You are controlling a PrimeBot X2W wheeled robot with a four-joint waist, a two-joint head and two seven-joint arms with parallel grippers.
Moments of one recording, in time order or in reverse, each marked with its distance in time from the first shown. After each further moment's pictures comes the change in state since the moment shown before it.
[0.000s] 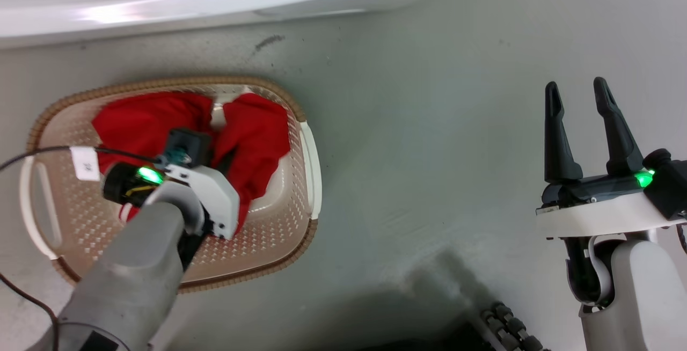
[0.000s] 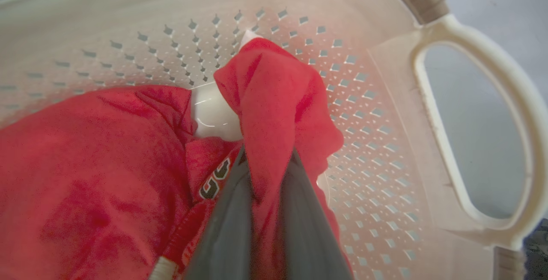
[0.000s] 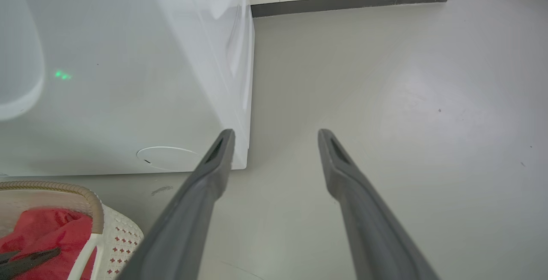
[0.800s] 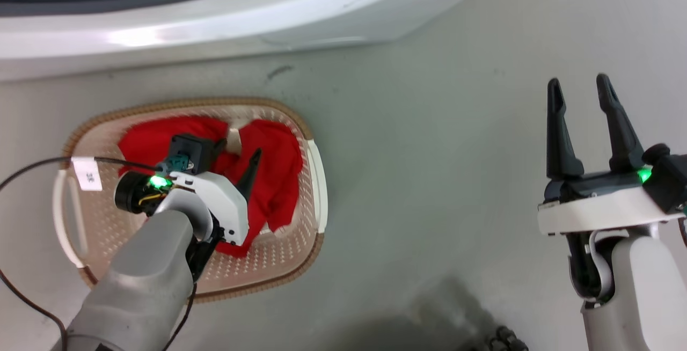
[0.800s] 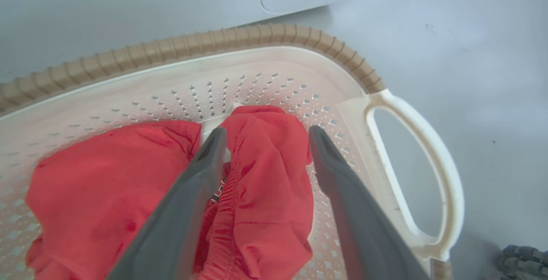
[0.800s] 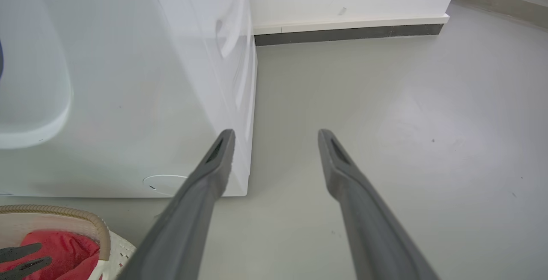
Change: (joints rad) left arm 0.002 0.001 -0.015 -0.017 -0.065 0.000 -0.003; right arm -0.026 0.001 -0.013 0.026 -0.023 0.000 0.000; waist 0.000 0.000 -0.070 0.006
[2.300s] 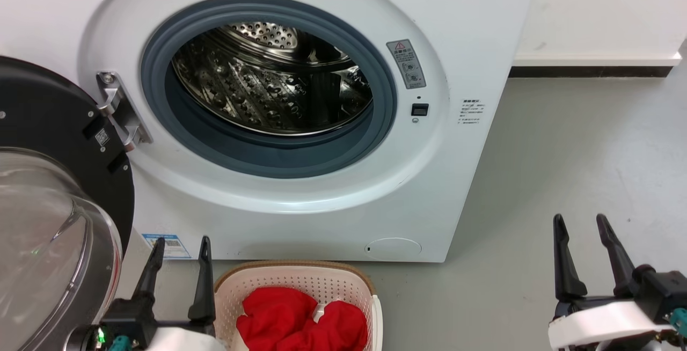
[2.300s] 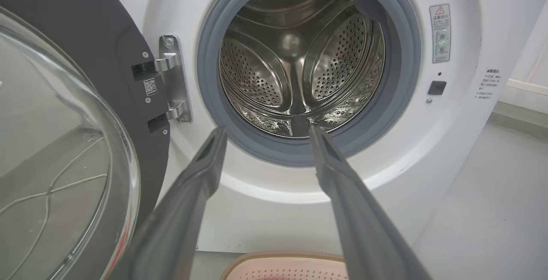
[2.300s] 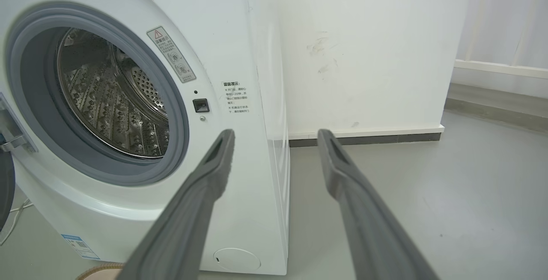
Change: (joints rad) left arm 0.867 -0.215 0.818 -0.969 0.547 0.053 0.000; right arm 0.343 0.000 -0.062 0.007 -0.034 0.000 0.000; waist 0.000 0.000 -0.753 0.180
